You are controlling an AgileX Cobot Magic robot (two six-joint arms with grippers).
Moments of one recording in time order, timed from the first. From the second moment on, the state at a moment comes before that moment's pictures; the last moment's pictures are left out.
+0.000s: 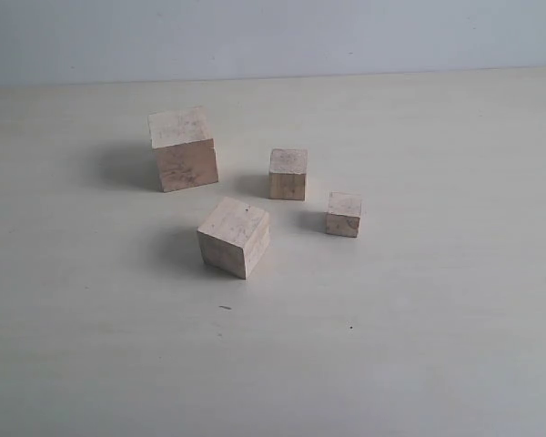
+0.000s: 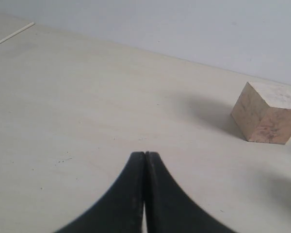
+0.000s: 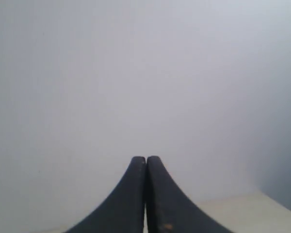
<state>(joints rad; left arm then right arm) 0.09 0.01 0.00 -0.07 0.37 -0.11 0.04 0.01 0.00 0.07 -0.19 0.06</state>
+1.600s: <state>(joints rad) 0.09 0.01 0.00 -0.07 0.37 -0.11 0.68 1.66 -1.12 0.51 0.38 -0.19</state>
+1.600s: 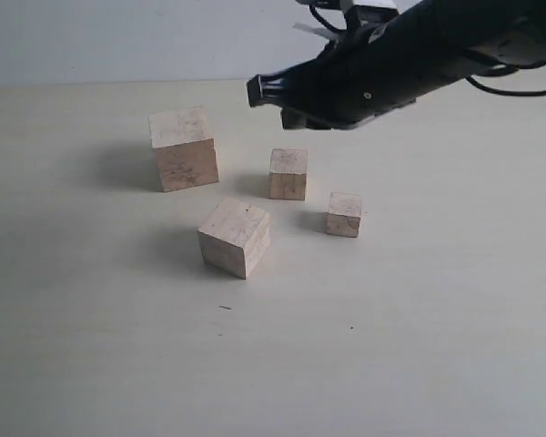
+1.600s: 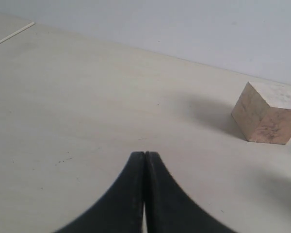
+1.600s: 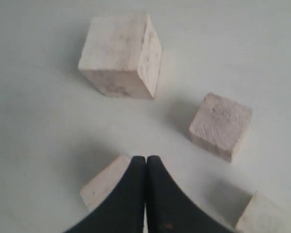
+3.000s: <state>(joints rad) 0.09 0.01 0.00 -0.07 0.37 -0.11 0.83 2.04 -1.76 0.35 0.53 -0.11</state>
